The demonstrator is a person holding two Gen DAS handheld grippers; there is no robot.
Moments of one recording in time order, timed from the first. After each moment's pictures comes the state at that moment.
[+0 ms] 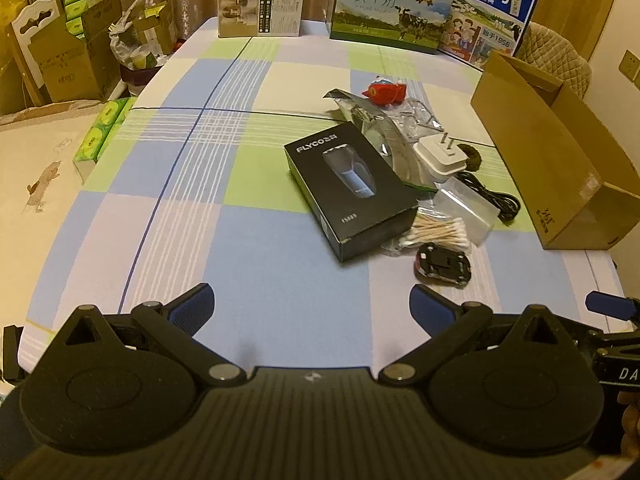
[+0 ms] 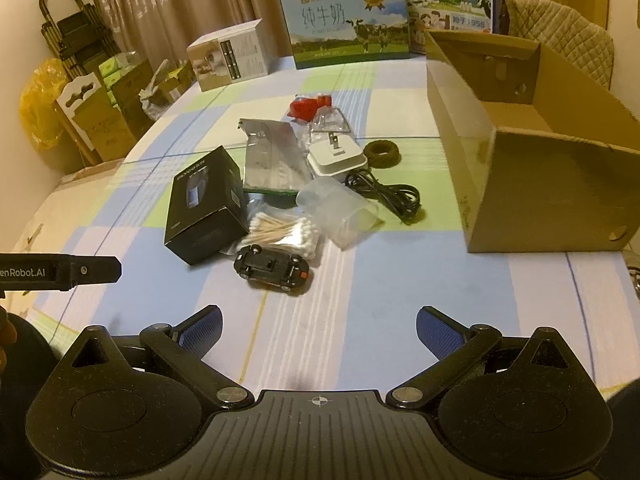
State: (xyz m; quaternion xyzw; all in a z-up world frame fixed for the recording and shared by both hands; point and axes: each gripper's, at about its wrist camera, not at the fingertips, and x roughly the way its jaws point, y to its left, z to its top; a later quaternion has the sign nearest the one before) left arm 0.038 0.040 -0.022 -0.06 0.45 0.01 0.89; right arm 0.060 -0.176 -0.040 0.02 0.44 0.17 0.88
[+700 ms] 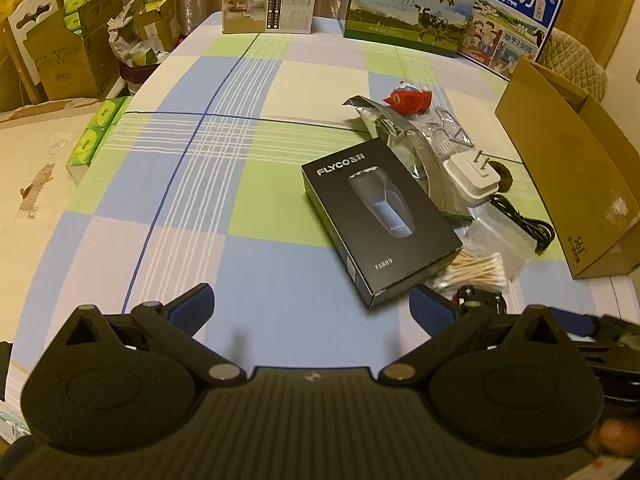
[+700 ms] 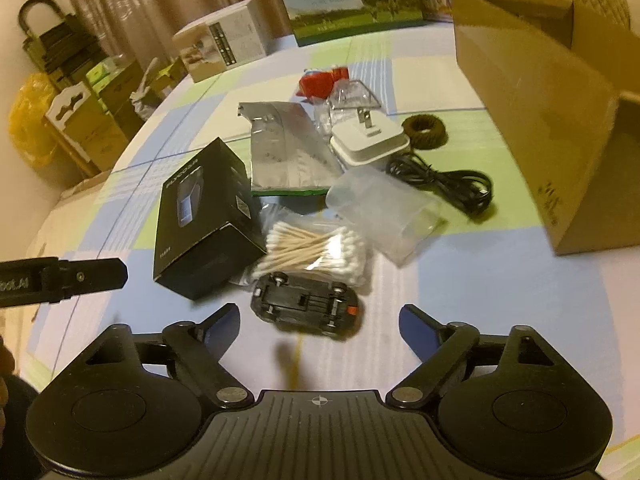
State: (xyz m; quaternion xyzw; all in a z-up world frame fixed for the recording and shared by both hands) left arm 0.088 0.061 -0.043 -0.07 0.46 0.02 0.89; right arm 0.116 -0.130 -0.087 0.07 0.46 0.17 0.87
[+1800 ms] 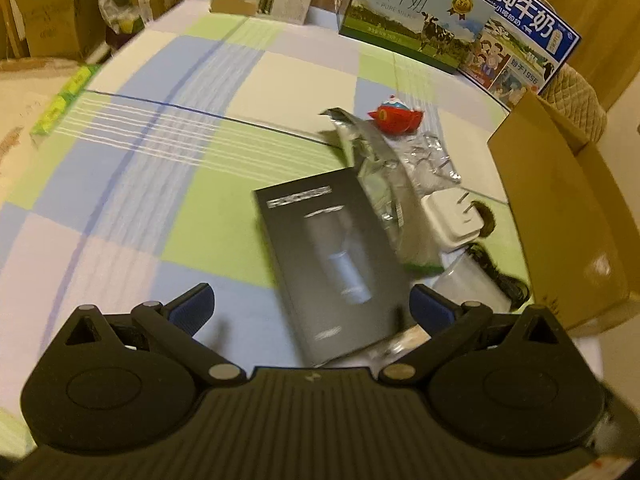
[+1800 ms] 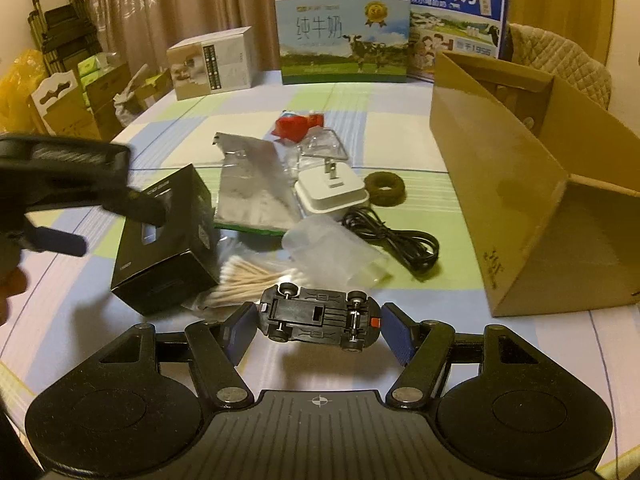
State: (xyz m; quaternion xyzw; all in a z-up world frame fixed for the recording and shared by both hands) left arm 0.149 0.050 -0.053 -0.16 0.47 0.01 0.87; right arm 0.108 -0.141 -0.069 -0.02 0.40 0.13 0.91
